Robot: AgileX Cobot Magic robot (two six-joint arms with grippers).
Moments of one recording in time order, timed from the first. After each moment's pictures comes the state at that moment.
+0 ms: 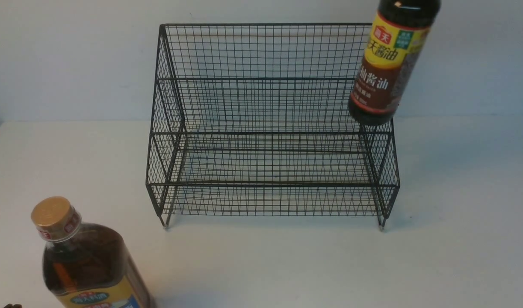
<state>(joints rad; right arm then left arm) 0.13 1.61 -1.71 0.89 0.83 -0.93 -0.02 -0.01 0.03 -0.05 0.37 0.09</state>
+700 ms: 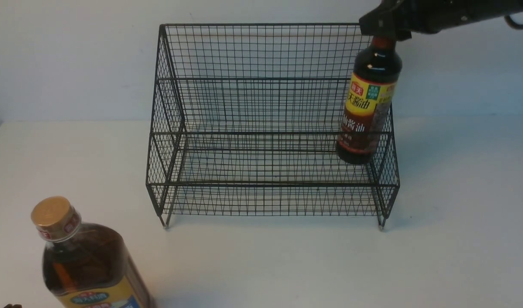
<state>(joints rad) 0.14 1.81 -1.71 0.73 0.85 -0.78 -0.02 -0.01 0.03 -0.05 0.37 0.09</state>
